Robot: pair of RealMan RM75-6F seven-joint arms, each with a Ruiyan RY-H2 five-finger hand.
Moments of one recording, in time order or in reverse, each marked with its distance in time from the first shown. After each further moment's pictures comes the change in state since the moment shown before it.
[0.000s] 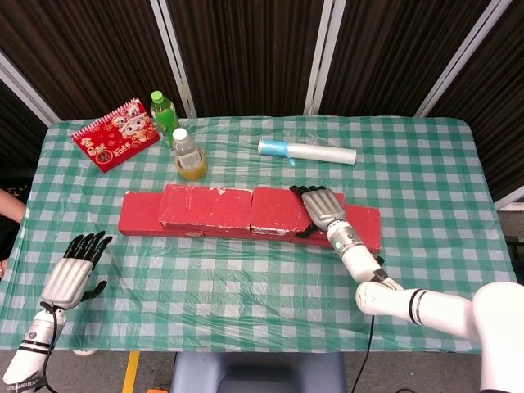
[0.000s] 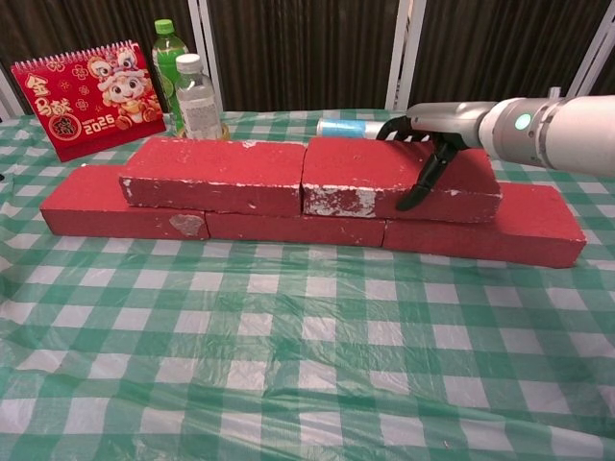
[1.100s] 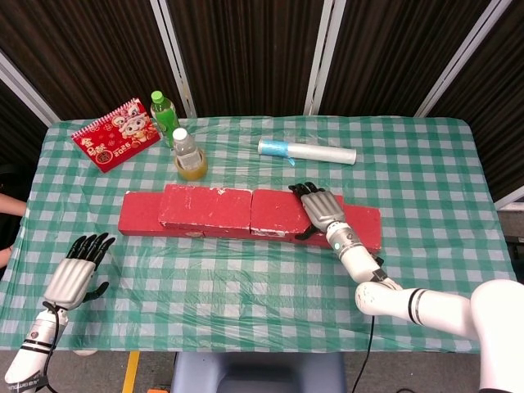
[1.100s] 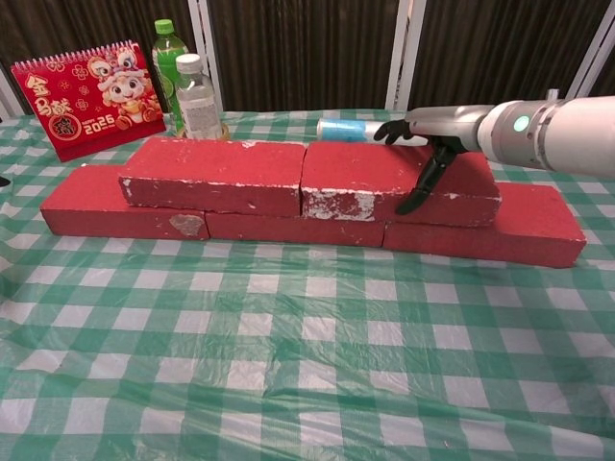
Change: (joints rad) left arm -0.005 -0.002 0.003 0.000 0.005 -0.014 -0.004; right arm 0.021 0.006 -0.023 -0.012 0.030 -0.006 0.010
